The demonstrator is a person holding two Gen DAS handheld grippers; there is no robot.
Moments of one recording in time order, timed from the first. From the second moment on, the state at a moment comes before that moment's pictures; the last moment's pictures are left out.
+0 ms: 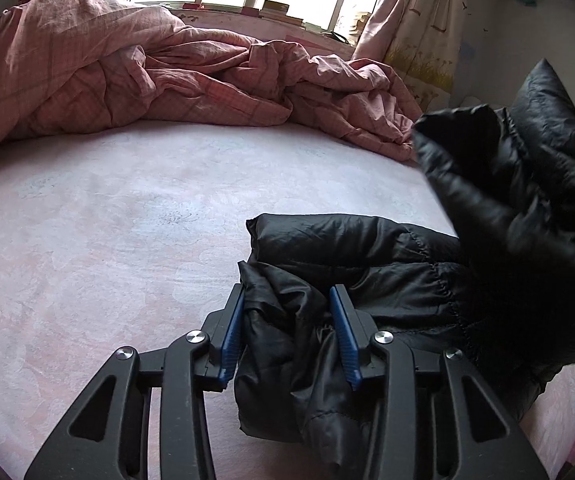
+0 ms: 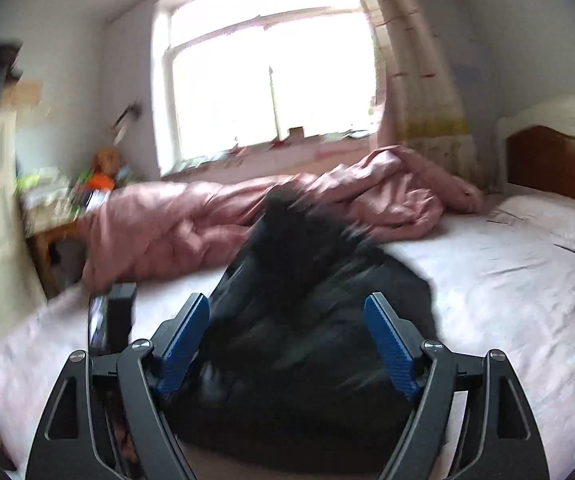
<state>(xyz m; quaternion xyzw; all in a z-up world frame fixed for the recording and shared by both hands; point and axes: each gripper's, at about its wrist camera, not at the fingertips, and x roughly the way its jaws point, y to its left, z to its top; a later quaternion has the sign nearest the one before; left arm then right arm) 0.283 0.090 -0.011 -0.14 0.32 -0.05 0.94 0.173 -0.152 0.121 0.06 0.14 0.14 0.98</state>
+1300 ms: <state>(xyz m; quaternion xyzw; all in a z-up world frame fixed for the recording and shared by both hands) 0.188 0.060 0.079 -0.07 0.09 -0.06 0.99 0.259 -0.125 0.038 -0.02 0.28 0.26 0.92</state>
